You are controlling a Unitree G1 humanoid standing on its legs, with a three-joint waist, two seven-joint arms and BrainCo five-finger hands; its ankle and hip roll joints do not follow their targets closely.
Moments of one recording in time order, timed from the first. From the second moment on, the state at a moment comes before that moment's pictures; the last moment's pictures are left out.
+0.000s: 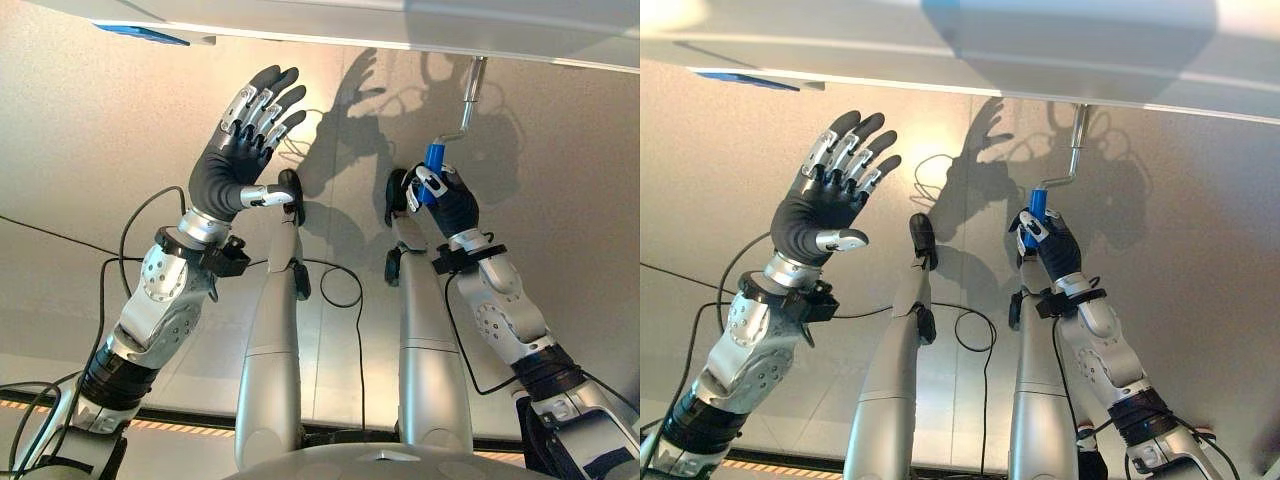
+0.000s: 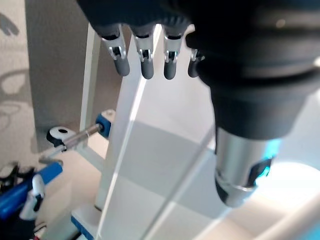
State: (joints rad) left arm -0.28 0.67 -0.27 -0.42 -0.77 -0.34 -0.10; right arm -0.28 -0.48 0.26 0.01 0.67 -0.30 0.01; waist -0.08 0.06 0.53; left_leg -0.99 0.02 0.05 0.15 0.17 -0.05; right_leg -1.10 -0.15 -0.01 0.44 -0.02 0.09
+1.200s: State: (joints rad) left arm -0.28 0.83 -0.27 -0.46 -0.77 -0.34 -0.12; right arm -0.50 -0.80 0.21 0.64 0.22 -0.38 -0.20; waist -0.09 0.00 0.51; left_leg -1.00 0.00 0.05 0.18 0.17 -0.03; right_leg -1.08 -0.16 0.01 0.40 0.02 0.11
